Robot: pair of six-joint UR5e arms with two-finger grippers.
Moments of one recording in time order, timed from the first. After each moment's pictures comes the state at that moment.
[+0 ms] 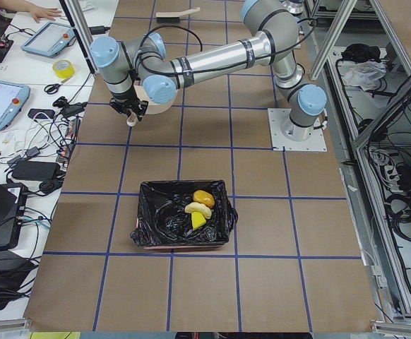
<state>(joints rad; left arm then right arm) -1.27 -2.17 -1.14 -1.53 1.53 1.87 1.56 -1.63 1.54 -1.64 -1.57 -0.10</state>
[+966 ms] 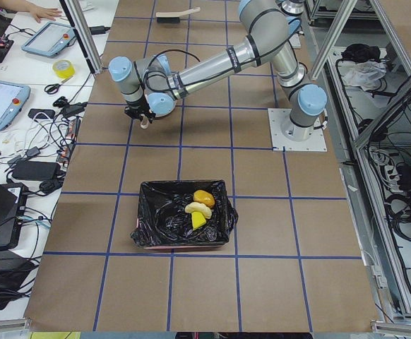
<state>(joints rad) -1.30 -2.18 -1.32 -1.33 1.53 1.83 1.56 -1.63 1.55 -1.64 -1.52 -0.10</state>
